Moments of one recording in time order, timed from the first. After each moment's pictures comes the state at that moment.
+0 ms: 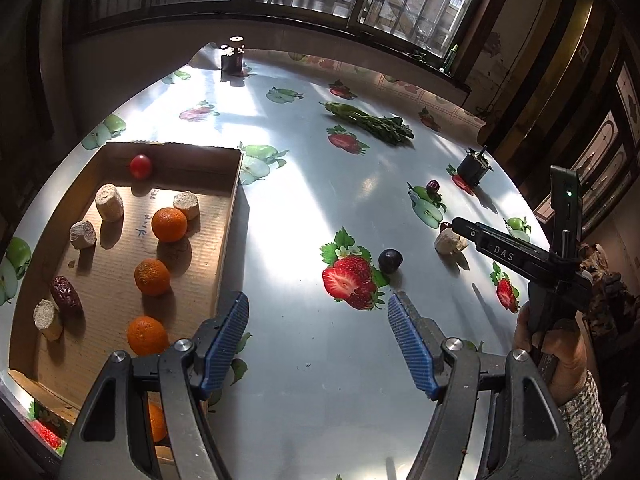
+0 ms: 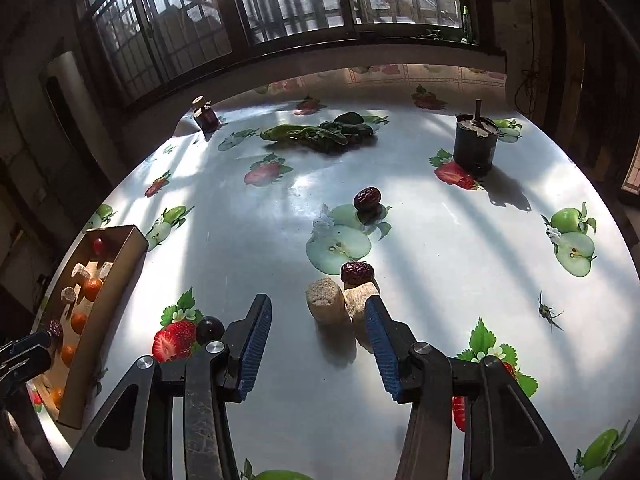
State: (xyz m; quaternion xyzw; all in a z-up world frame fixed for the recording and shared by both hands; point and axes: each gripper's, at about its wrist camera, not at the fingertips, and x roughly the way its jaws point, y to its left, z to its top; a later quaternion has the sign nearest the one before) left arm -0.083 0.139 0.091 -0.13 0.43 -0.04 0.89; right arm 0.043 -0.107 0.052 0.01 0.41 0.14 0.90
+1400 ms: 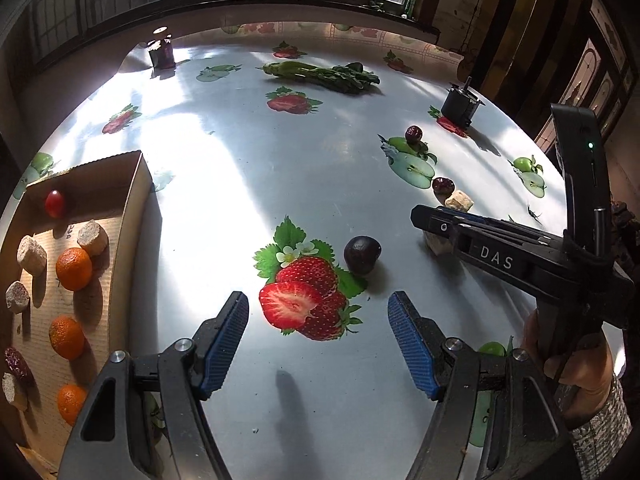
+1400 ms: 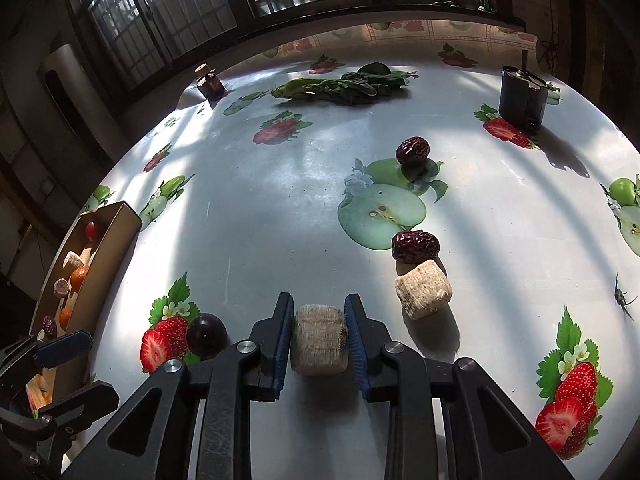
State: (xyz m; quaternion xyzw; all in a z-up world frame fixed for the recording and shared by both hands) left arm -0.015 0.069 0.039 -0.03 0.48 -0.09 0.87; right arm 0.053 -0.099 0.009 0.07 0.45 0.17 0.87
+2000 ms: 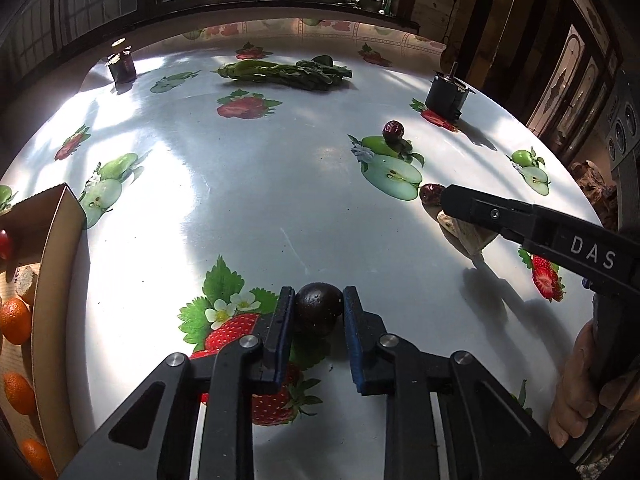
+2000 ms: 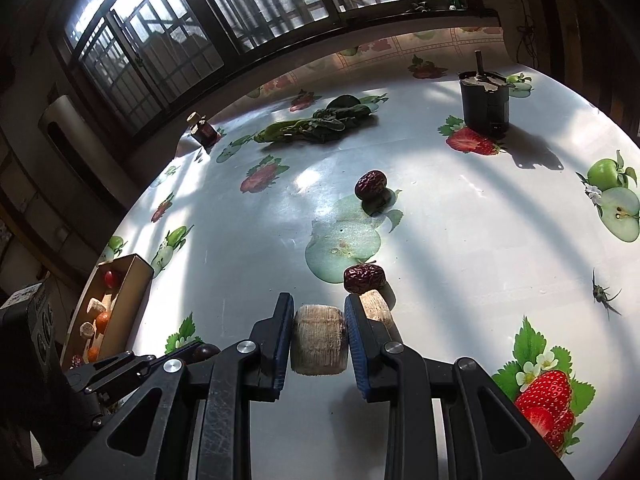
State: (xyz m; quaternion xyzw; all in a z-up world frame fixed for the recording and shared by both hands) left arm 0.023 0.037 0.011 -0.02 0.46 -0.11 0.88; right arm 0.054 -0.139 0.027 0.13 0.42 0.17 0.88
